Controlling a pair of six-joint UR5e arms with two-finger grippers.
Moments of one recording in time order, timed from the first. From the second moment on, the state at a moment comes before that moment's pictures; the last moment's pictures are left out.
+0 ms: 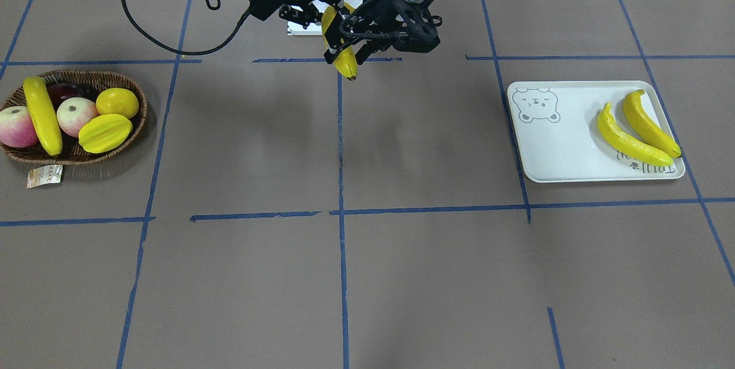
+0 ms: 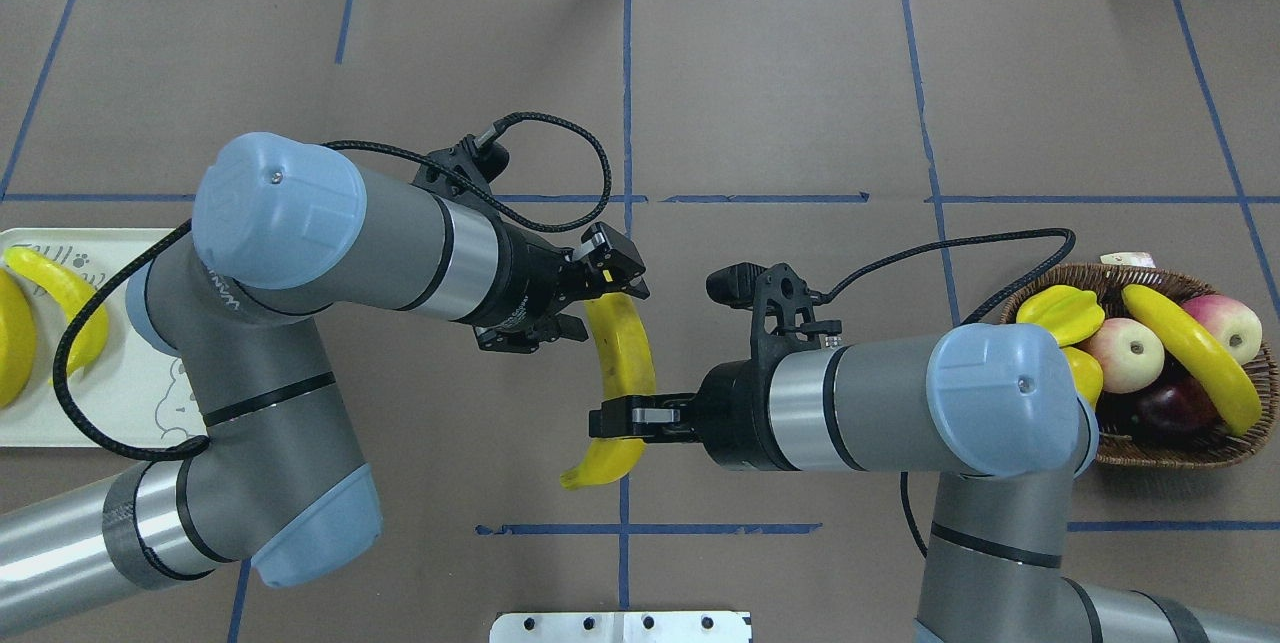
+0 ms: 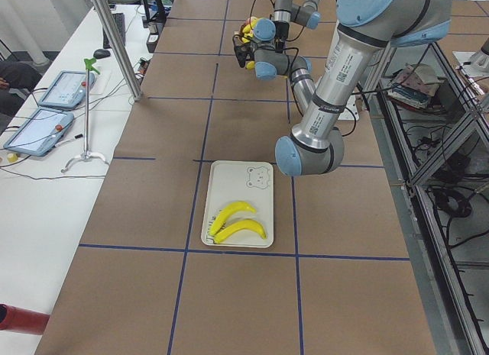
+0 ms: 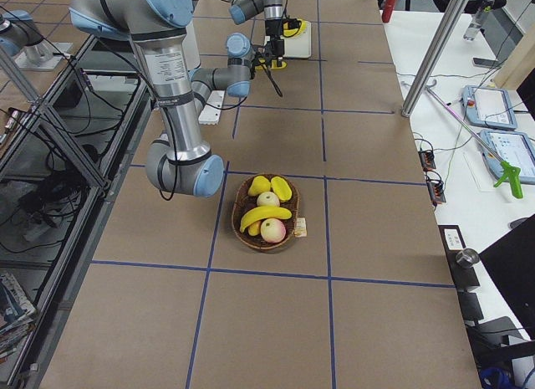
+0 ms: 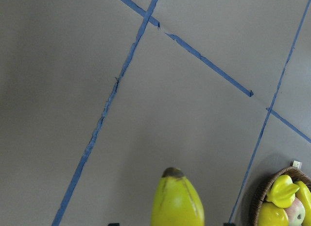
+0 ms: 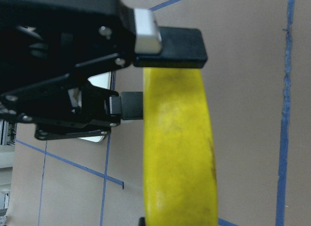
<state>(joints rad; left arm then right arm) -0.52 -2.16 -1.90 -2.01 -1.95 -1.85 0.33 -1.19 2.01 -0.87 1.81 1.48</state>
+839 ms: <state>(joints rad) -0.51 -2.16 -1.90 -2.01 -1.95 -1.85 0.30 -1.19 2.01 -0.87 1.78 1.48</state>
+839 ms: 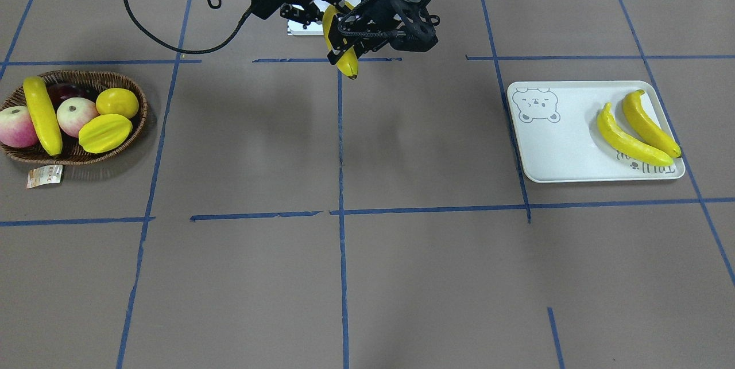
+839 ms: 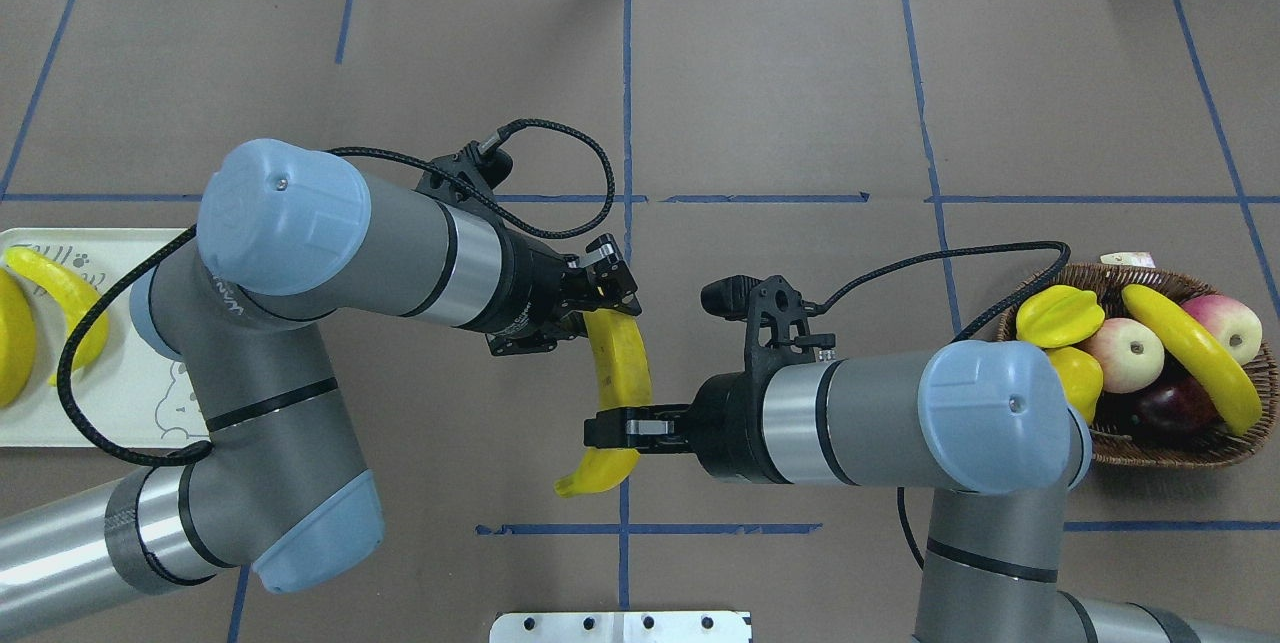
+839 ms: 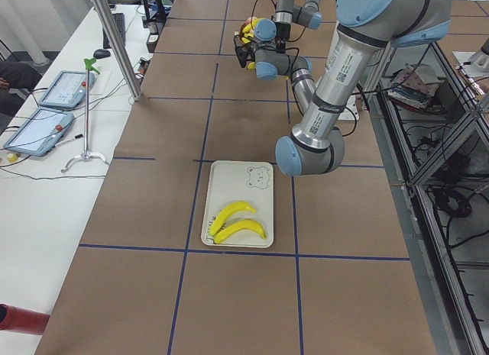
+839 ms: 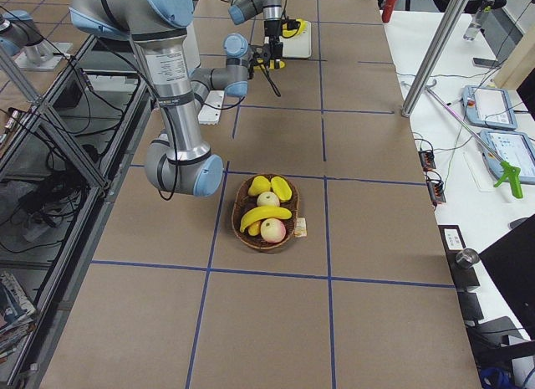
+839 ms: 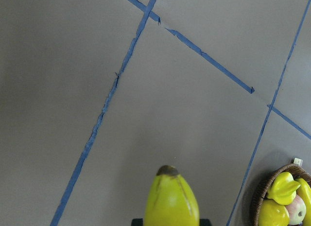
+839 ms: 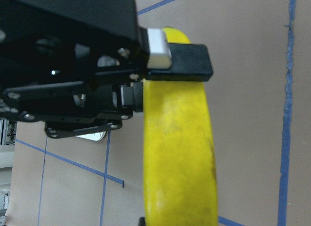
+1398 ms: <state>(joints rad) -0.51 -2.15 -1.90 -2.01 -1.95 -1.84 0.30 -1.18 2.02 -0.87 1.77 1.49</state>
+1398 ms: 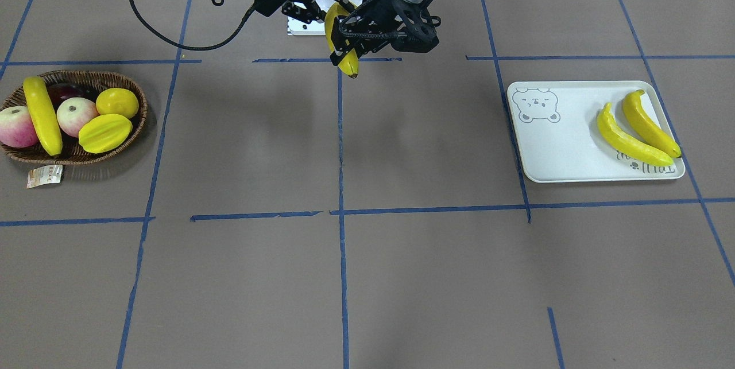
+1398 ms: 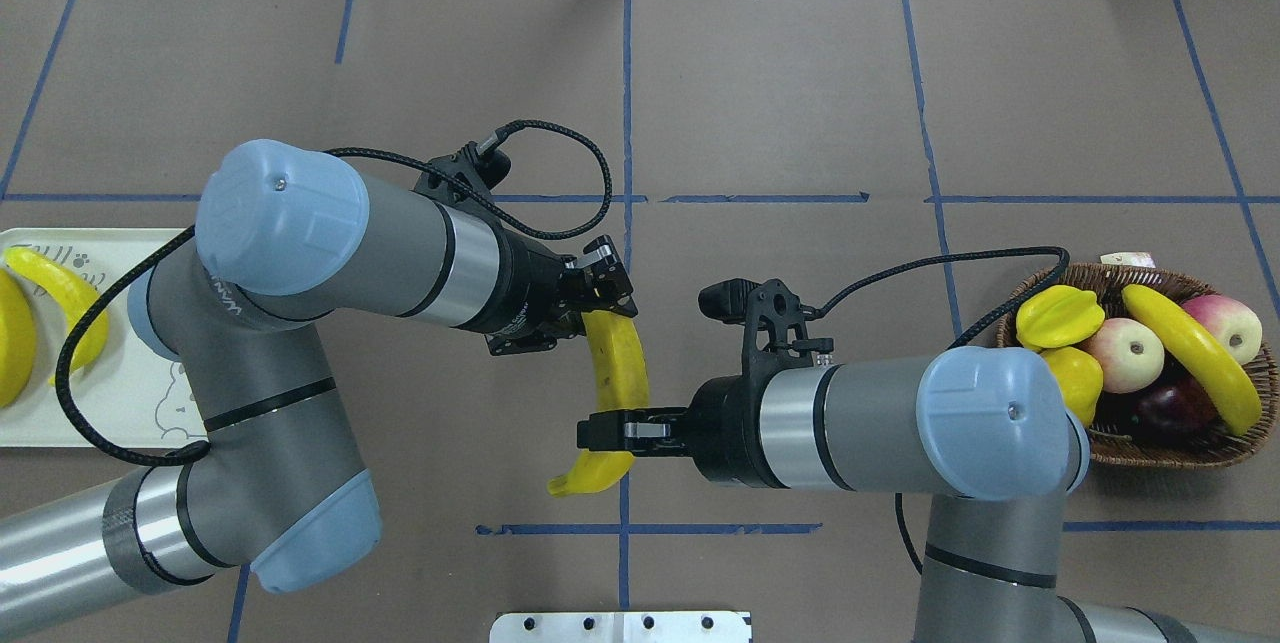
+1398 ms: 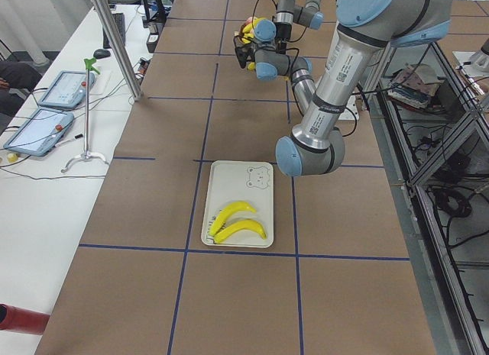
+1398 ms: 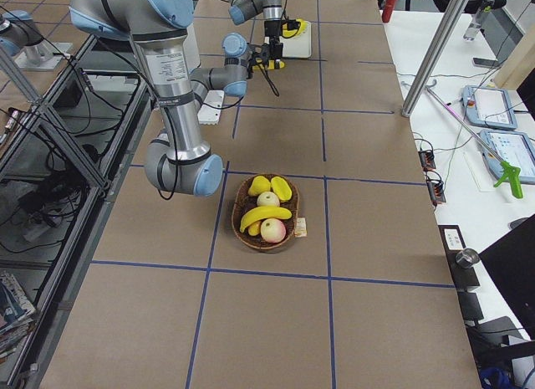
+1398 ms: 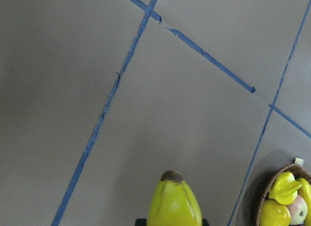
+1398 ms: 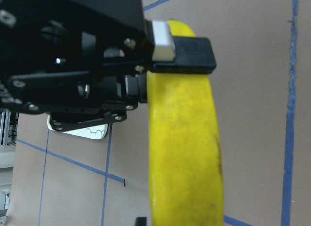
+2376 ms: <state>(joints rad) -0.62 -2.03 -1.92 -1.92 -1.94 -1.80 0.34 -1.18 2.11 -1.11 1.83 1.50</state>
